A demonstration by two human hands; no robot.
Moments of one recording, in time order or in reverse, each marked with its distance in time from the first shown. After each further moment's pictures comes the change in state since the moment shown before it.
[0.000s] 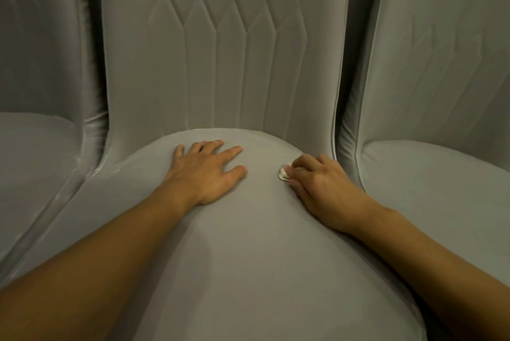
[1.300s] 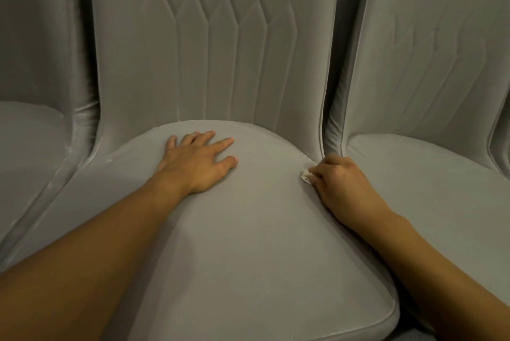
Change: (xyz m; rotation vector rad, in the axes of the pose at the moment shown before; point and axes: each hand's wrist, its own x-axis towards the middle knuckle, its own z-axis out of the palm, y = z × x) left_hand -0.003 -0.001 -0.001 -0.028 -0.013 0.007; right_hand -0.039 0.009 -0.013 0.107 0.114 0.263
